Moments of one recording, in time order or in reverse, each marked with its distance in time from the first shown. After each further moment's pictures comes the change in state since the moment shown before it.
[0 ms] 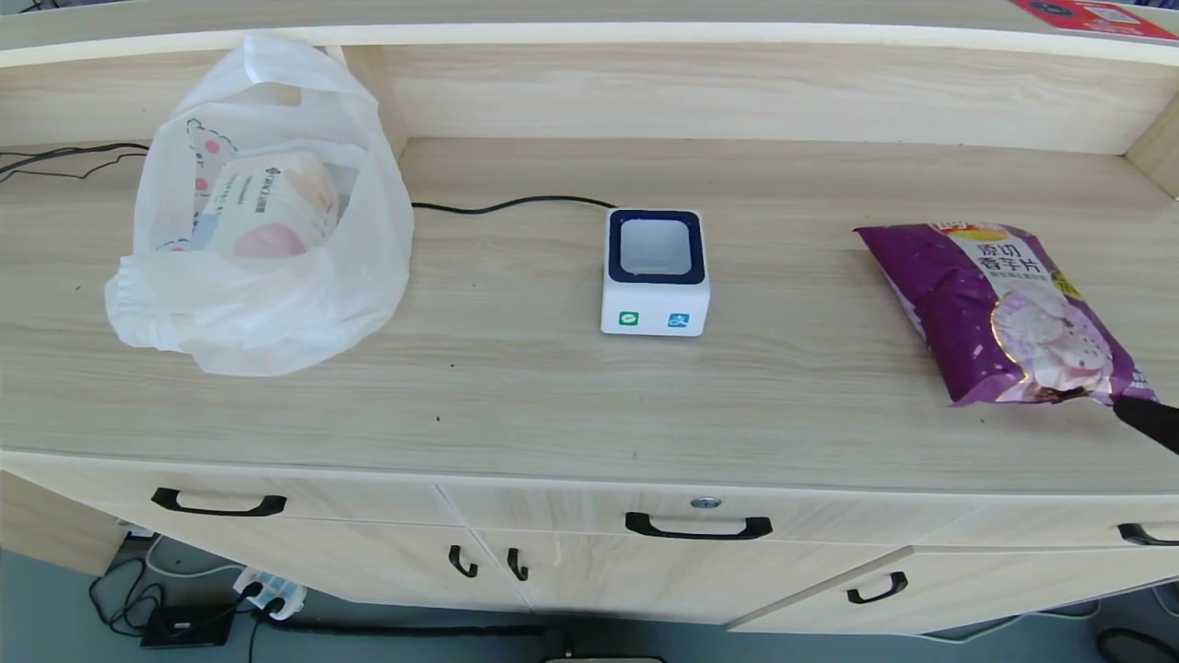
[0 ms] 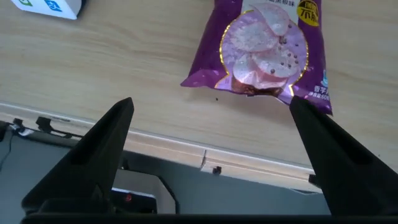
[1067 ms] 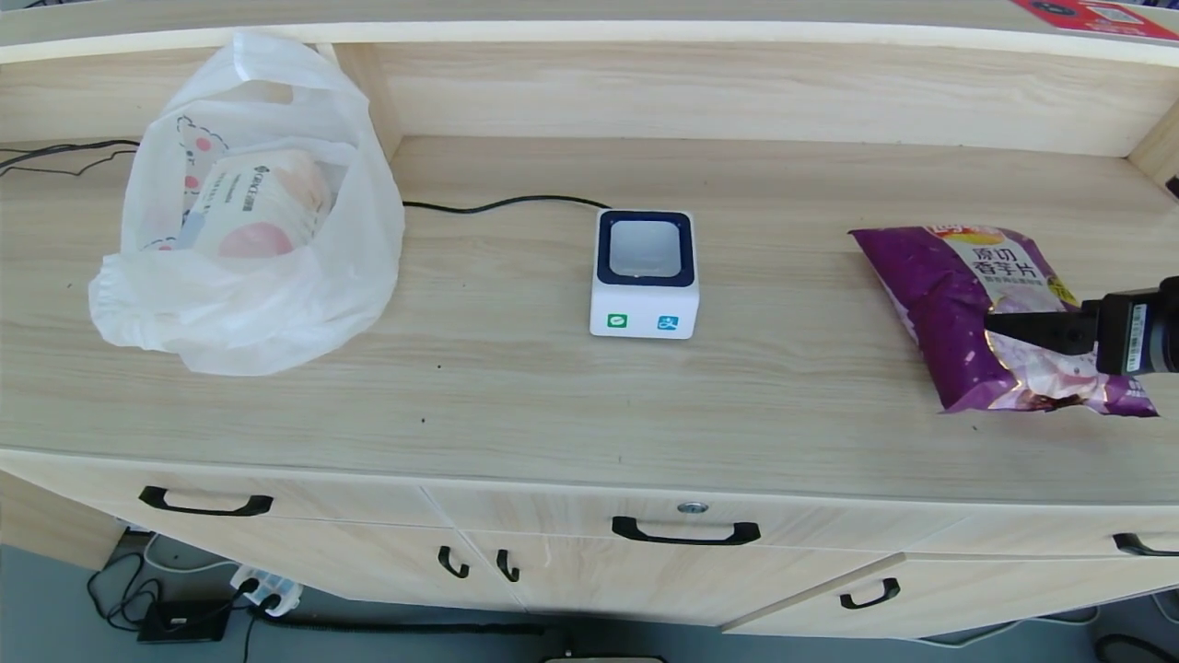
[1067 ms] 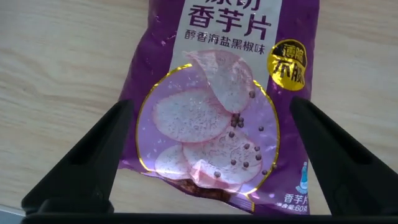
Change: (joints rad) left arm -0.001 0.000 0.001 -0.002 0.000 0.000; right arm -0.154 0.460 -0.290 -0.006 0.137 -0.025
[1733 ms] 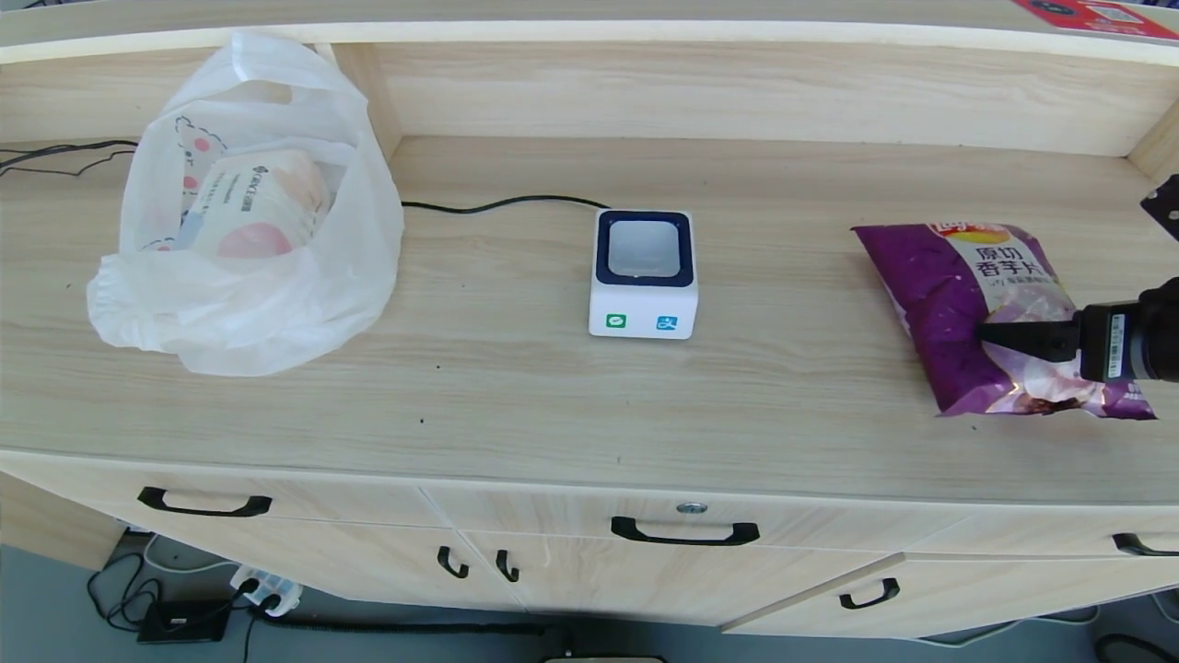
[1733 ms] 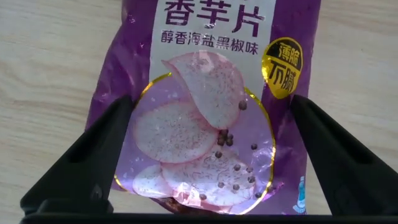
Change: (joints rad) left arm 0.001 0.000 0.000 -0.001 0.000 0.000; right arm -0.021 0.048 0.002 -0.001 -0.008 -0.004
